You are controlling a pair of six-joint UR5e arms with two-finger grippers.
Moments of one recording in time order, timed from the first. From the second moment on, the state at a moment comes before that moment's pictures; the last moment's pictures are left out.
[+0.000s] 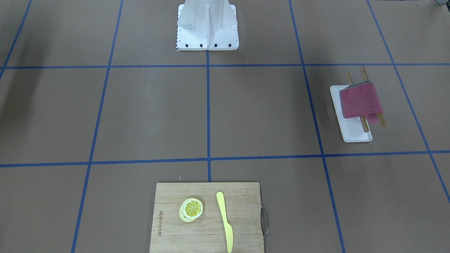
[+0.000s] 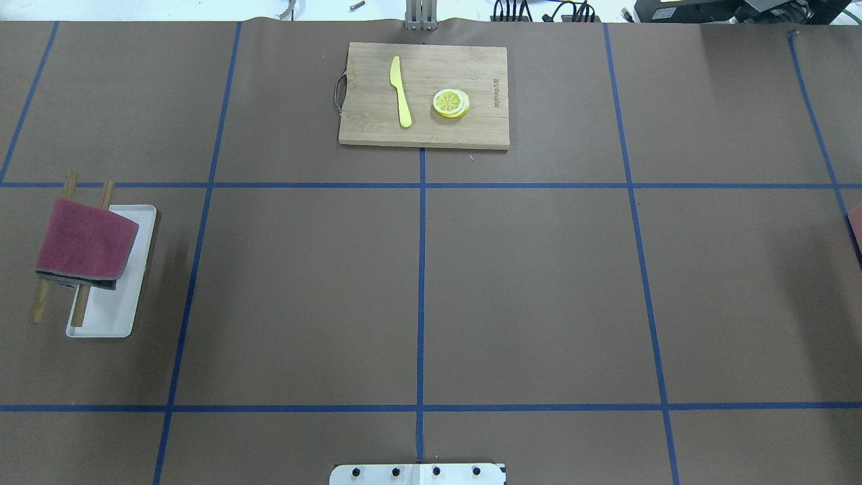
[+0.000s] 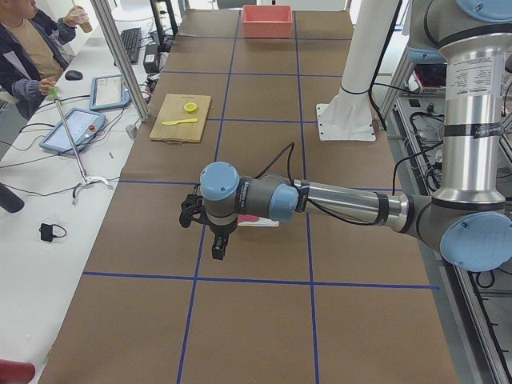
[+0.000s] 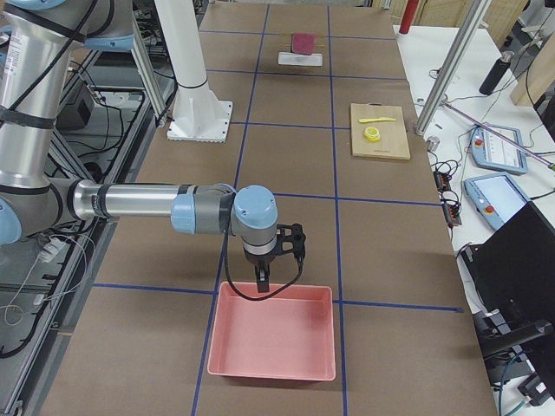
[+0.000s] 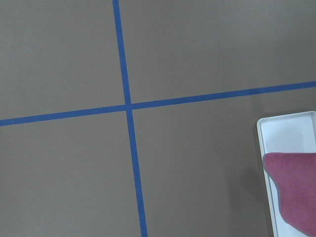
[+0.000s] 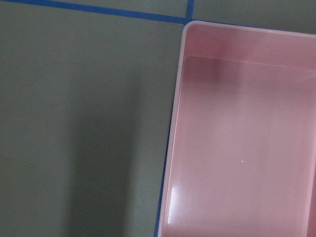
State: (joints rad) left arm -1.53 -1.51 -1.77 -1.61 -2.41 -0.02; right arm 1.59 -1.89 1.93 -1.59 2.36 -0.14
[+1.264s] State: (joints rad) left arm -1.35 -1.57 -1.84 -1.69 -2.47 -0.39; right arm 1.58 -1.90 1.95 -1.50 2.49 -0.14
